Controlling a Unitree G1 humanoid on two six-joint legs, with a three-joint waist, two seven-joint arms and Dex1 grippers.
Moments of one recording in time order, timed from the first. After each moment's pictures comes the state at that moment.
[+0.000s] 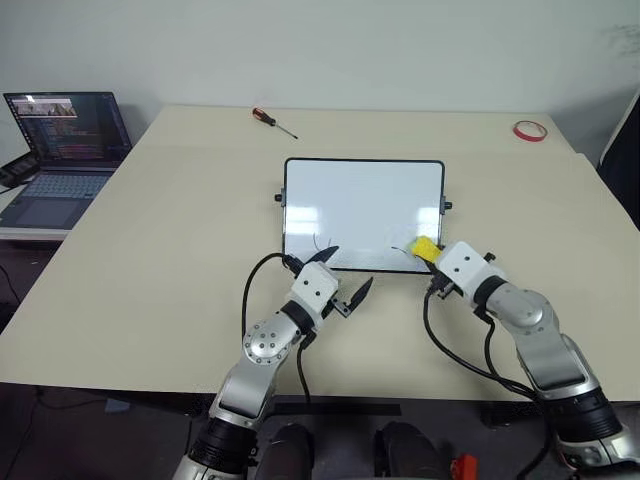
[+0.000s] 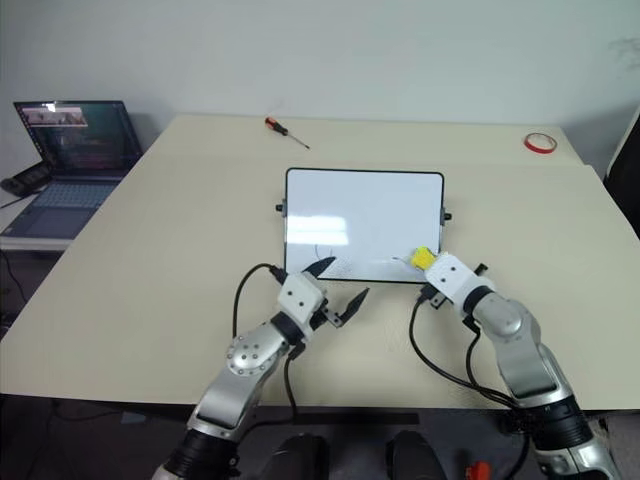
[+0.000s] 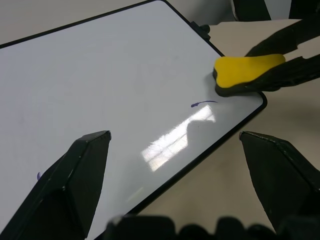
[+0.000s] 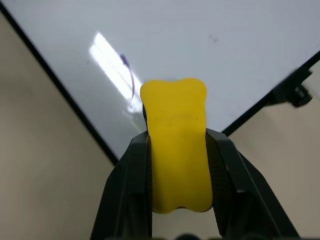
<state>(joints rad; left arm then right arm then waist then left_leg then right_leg) -0.16 0.17 -0.25 -0.11 0.06 0.01 -0.40 -0.29 -0.49 0.14 -0.16 -0.22 0.32 0.45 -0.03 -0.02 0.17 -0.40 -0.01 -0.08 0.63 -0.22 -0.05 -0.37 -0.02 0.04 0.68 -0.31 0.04</state>
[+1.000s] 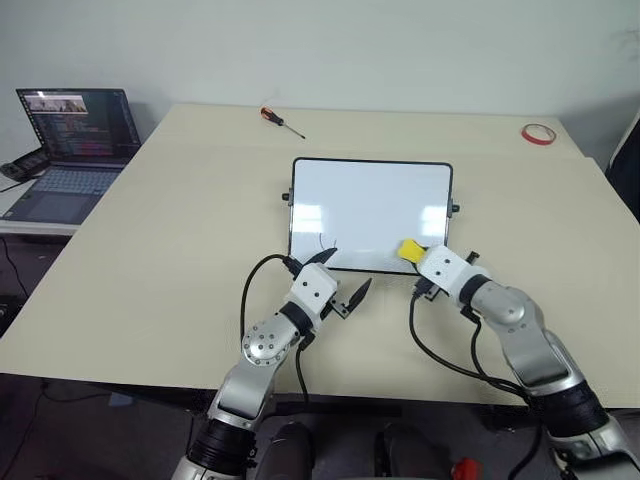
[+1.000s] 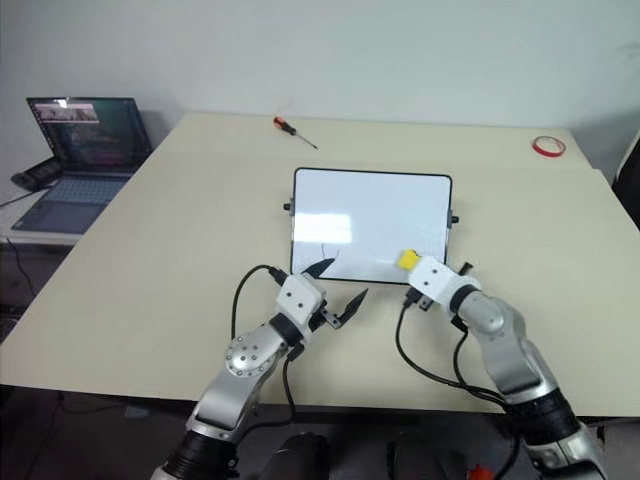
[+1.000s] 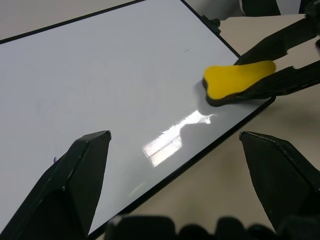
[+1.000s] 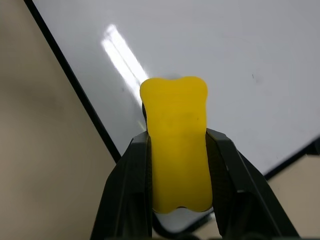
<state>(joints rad) -0.15 0.18 -0.25 -0.11 0.06 0.02 -0.40 -0.26 -0.53 0.20 -0.19 -0.29 0.37 0.49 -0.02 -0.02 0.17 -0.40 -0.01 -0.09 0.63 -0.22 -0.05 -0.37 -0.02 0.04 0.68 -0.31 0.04</state>
